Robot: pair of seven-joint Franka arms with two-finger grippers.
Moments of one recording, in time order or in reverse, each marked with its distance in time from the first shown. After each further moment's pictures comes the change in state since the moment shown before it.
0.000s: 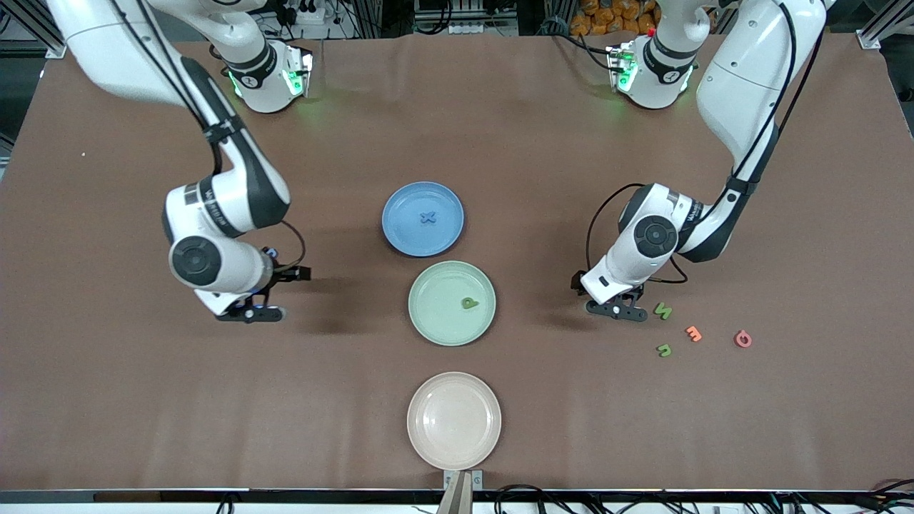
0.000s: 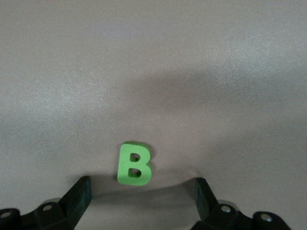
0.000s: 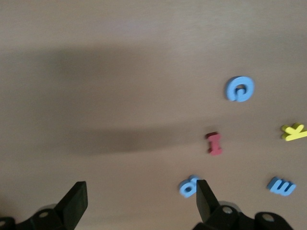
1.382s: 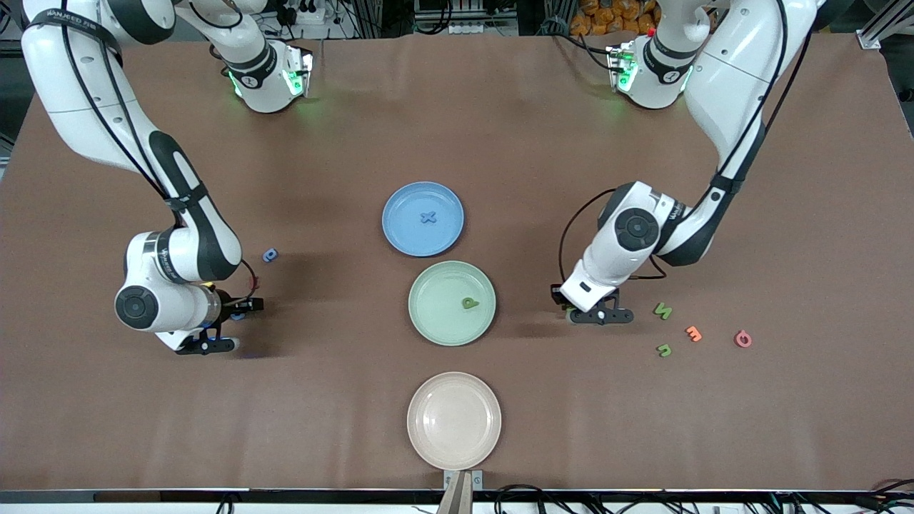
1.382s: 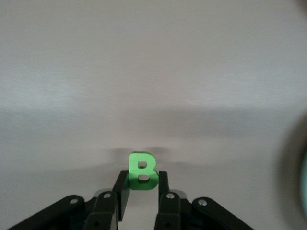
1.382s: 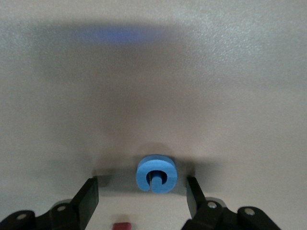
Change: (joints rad) left arm -0.028 0.009 -0.077 0.111 -0.013 0.001 -0.272; right arm -0.135 0.221 -0.073 0.094 -0.002 0.146 -0.310
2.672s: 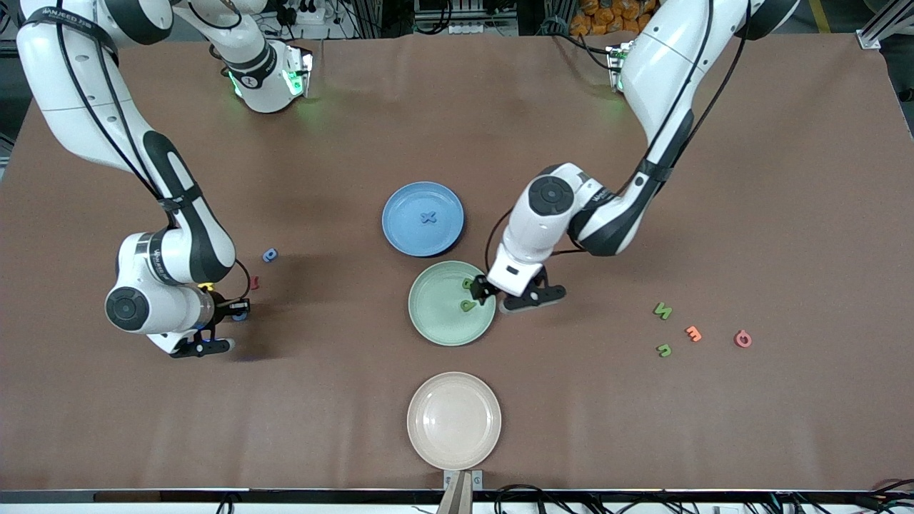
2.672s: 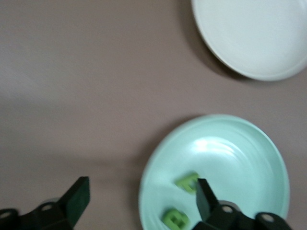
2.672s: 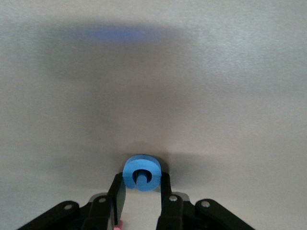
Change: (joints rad) left arm -0.272 0.056 0.071 0.195 -0.005 -0.005 -0.456; right arm -0.011 -0.001 0.002 0.018 -0.001 -0.012 -0.062
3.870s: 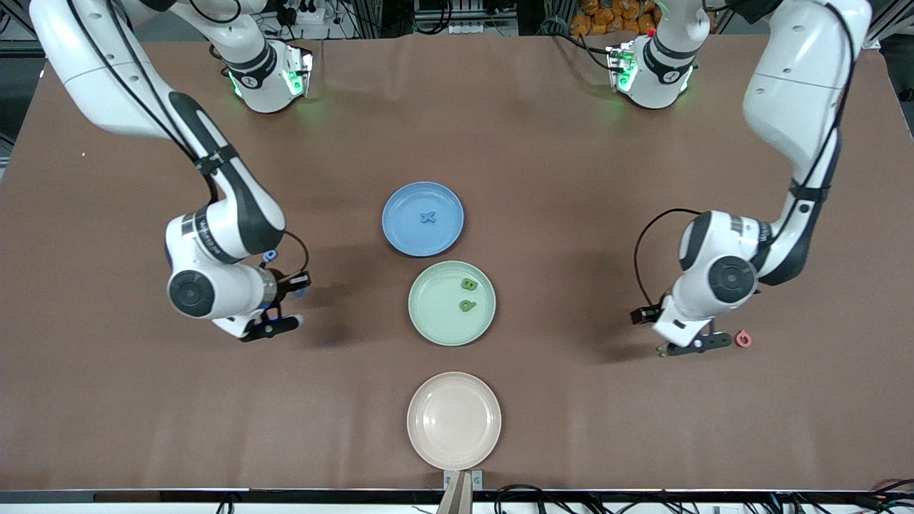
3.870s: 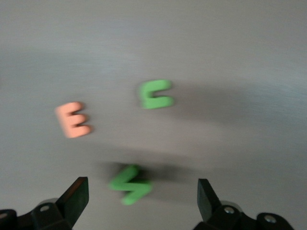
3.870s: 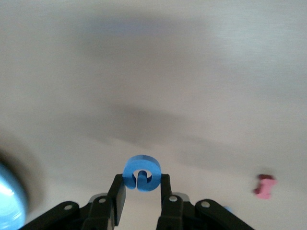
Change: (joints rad) left arm 0.413 -0.042 0.073 -0.105 0.000 -0.248 0.573; right arm 0.019 -0.075 0.254 0.015 0.017 -0.195 0.094
